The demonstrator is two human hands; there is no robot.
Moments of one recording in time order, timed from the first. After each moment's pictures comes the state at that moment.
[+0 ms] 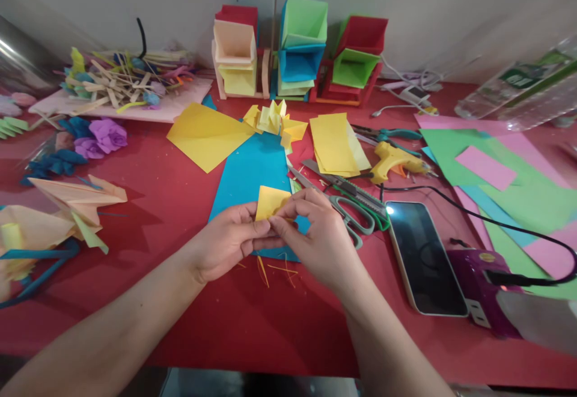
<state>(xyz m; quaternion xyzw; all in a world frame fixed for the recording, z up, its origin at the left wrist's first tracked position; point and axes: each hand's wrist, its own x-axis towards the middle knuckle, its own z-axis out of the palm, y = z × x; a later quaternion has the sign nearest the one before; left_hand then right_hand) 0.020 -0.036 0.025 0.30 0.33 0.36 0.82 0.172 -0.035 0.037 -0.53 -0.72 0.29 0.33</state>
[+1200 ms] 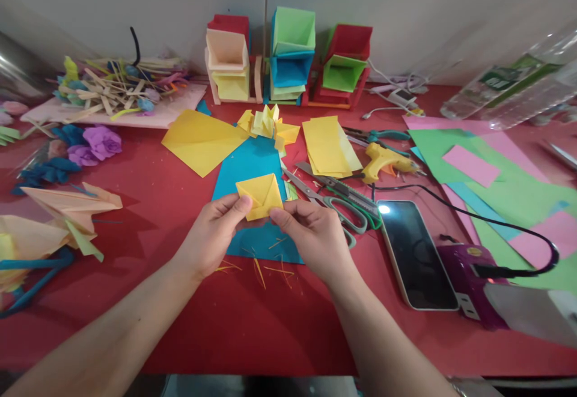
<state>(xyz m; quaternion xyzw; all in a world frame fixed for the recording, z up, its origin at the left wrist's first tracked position) 0.020 -0.034 0.021 0.37 0.42 0.48 0.67 0.171 -0.036 0.033 -0.55 -0.56 0.49 0.38</state>
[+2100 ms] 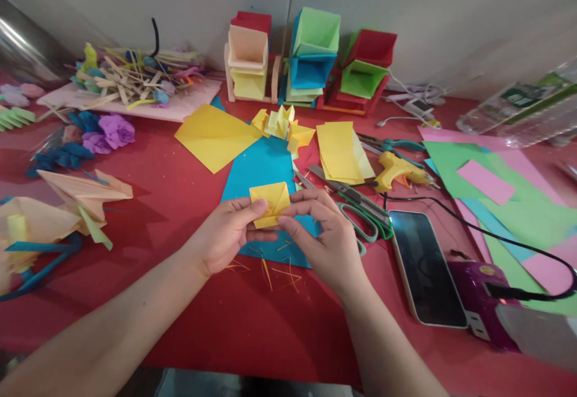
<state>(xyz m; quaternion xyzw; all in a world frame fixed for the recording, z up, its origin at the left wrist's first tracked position) 0.015 -0.029 0.026 0.26 0.41 0.42 0.76 0.173 -0.033 0.031 -0.49 -0.71 0.31 0.40</state>
